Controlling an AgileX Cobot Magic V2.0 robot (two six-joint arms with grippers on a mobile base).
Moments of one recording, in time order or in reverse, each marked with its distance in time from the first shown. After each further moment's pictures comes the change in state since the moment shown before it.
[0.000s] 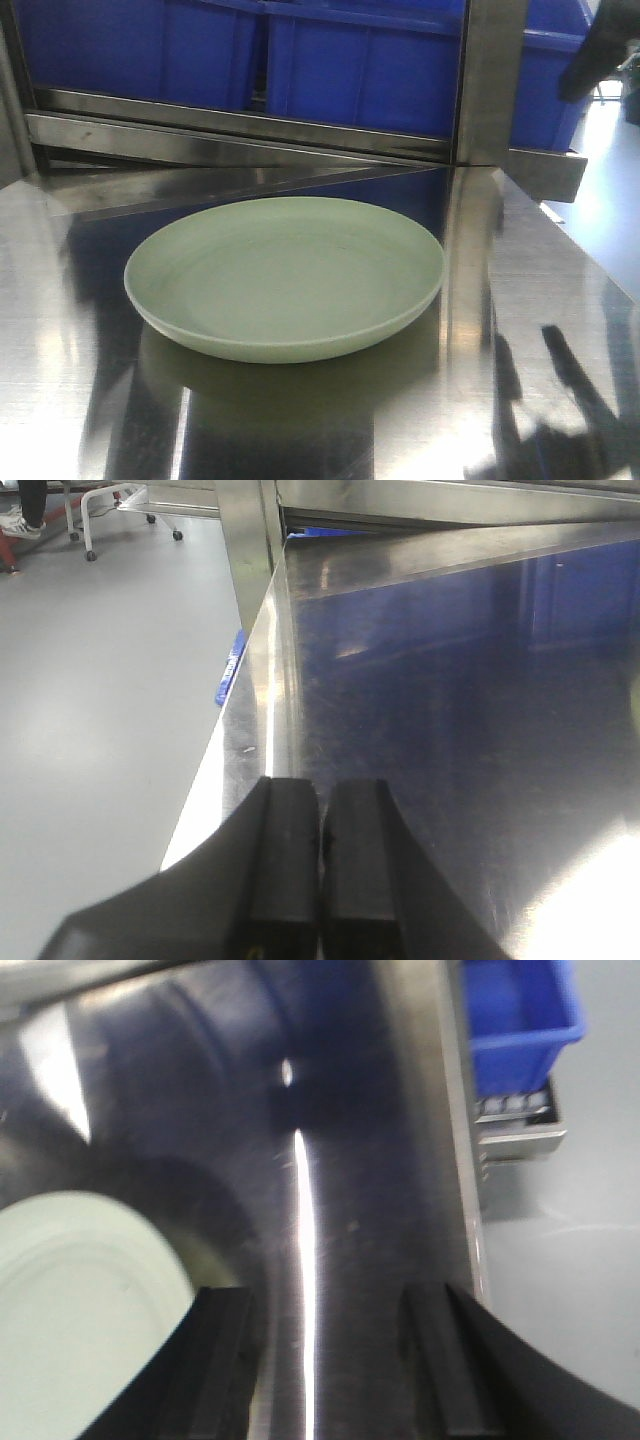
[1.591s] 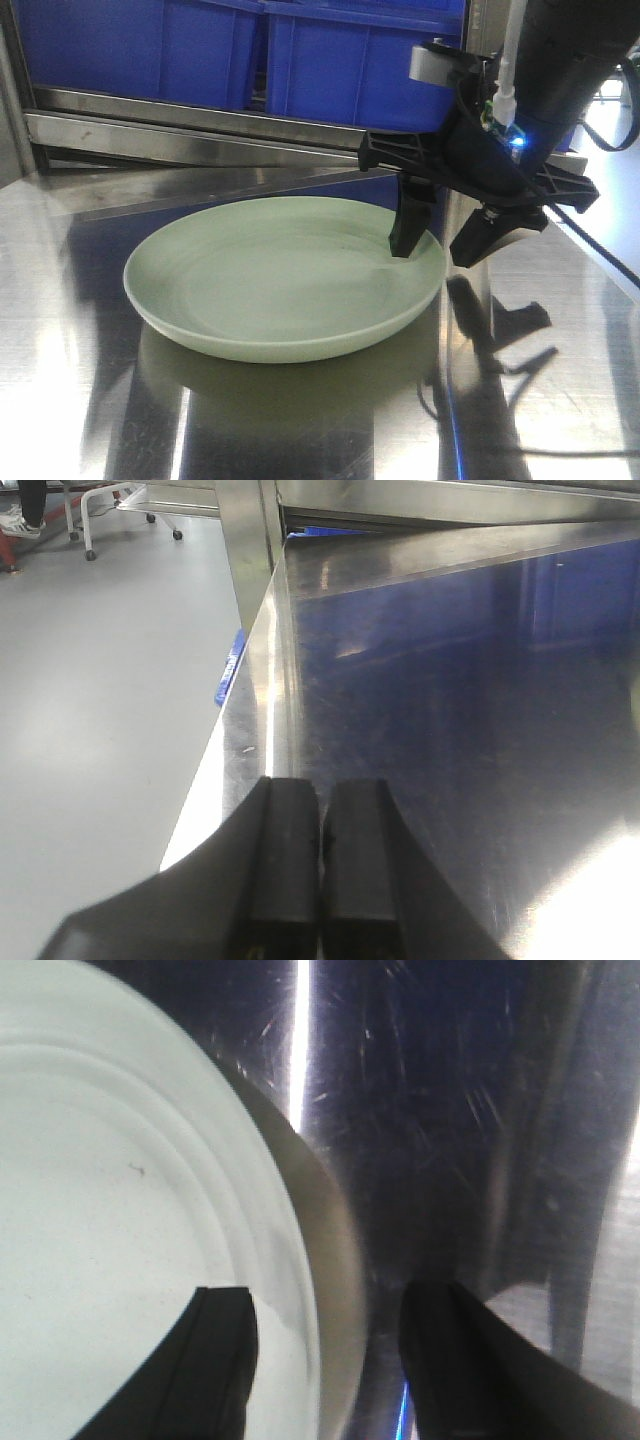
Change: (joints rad) left arm 0.000 0.000 0.000 0.000 0.000 0.000; right arm 0.212 0.447 -0.186 0.019 0.047 0.002
